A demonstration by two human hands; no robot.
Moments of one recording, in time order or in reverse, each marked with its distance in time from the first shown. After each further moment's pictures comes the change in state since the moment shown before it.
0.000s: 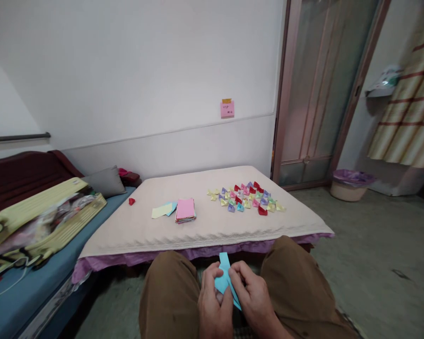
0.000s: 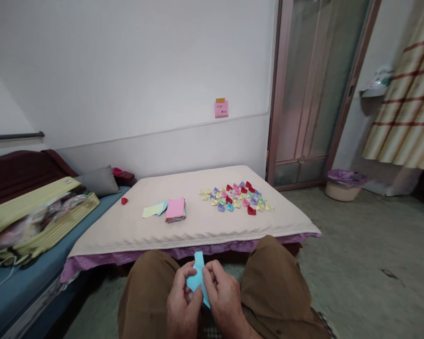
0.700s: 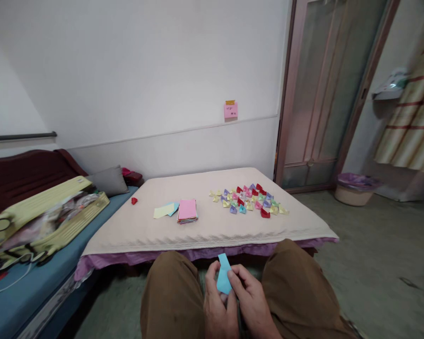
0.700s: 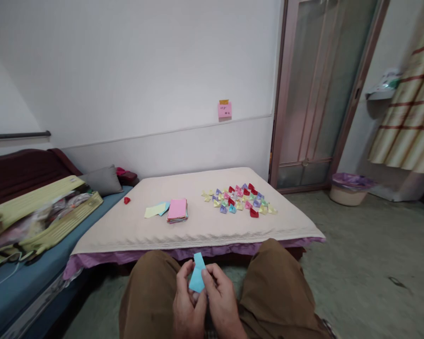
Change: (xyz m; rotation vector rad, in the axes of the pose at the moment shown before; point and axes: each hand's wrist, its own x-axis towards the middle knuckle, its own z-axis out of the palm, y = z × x) left_hand -0.006 -0.005 0.010 0.088 0.048 0.009; right_hand 0.000 -0.005 0.014 0.543 -0.019 0.183
